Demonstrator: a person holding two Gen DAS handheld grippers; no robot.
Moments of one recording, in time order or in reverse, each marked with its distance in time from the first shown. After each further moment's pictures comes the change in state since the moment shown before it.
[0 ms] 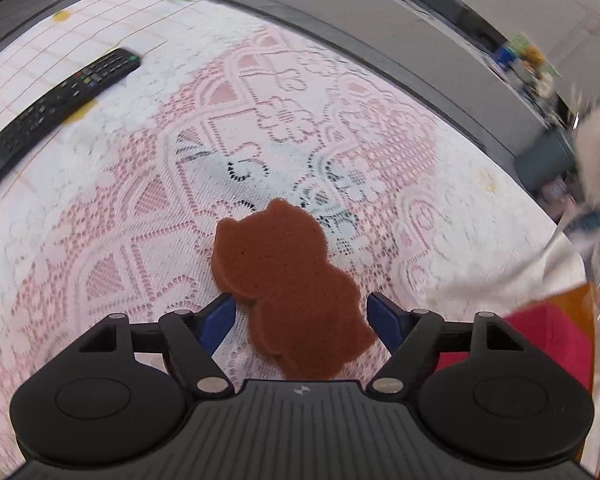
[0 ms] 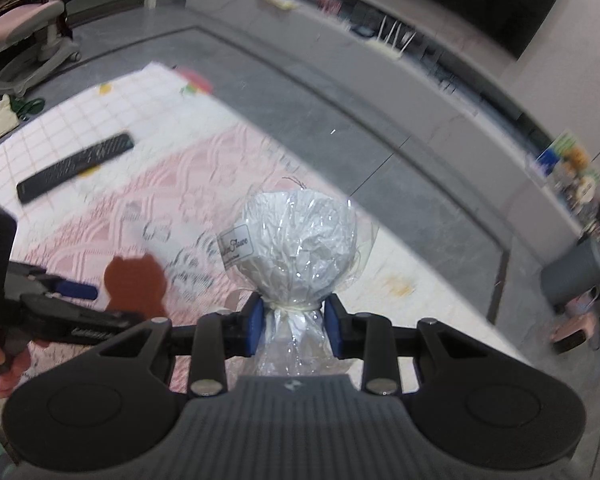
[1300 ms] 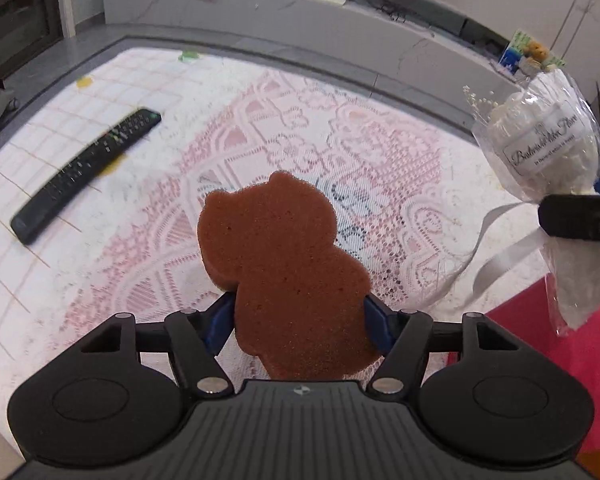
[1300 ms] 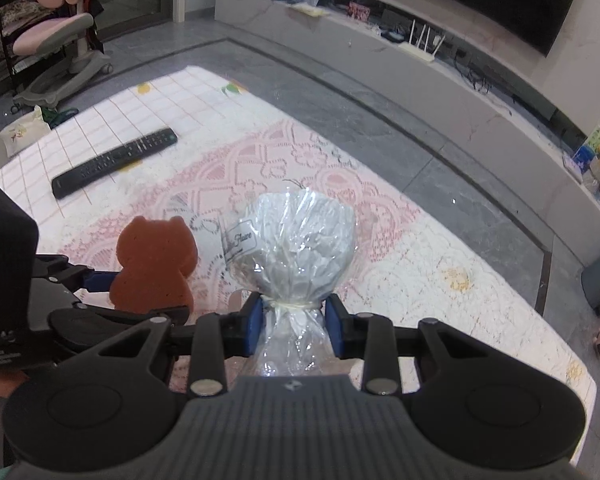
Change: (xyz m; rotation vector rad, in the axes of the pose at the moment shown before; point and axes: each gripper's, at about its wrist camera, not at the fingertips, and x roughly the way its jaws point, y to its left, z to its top) left arm -0.040 -0.026 -0.024 0.148 -0.148 0.134; right arm -0.001 0.017 -0.031 0.012 -0.072 0.106
